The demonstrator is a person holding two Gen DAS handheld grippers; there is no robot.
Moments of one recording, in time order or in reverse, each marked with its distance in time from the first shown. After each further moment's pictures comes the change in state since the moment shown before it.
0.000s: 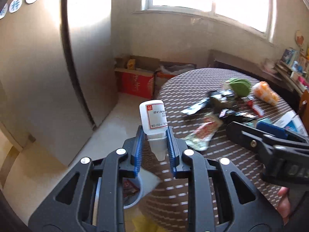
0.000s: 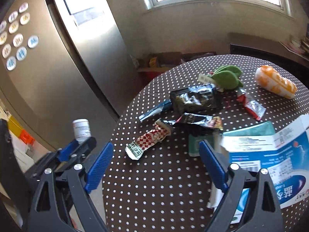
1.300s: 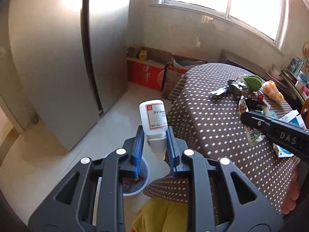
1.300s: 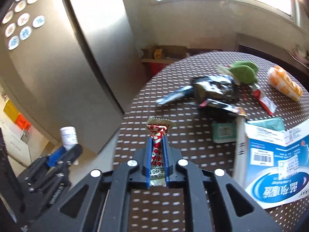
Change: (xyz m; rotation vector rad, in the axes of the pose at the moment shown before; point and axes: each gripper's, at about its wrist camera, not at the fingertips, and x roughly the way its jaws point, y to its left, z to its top) left arm -0.026 0.057 -0.038 -0.098 0.036 0.011; right arm -0.012 0.039 -0.030 -0.079 0.038 -0.002
